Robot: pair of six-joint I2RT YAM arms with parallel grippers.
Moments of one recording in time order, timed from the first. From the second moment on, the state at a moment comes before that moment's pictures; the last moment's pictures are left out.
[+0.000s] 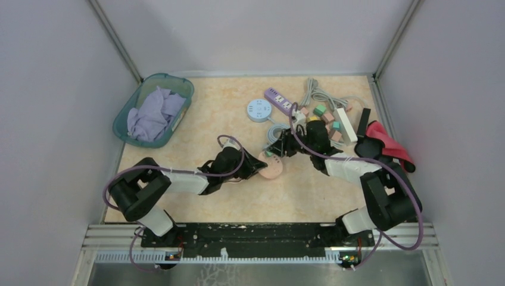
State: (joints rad) left arm -0.85 1.60 0.55 0.57 -0.03 -1.33; right arm 0.45 1.42 0.61 0.36 -0.49 0.30
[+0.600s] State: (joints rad) left arm -0.84 1.53 0.50 0.53 -0.05 -1.22; right arm 0.24 1.31 0.69 0.43 -0.51 0.35
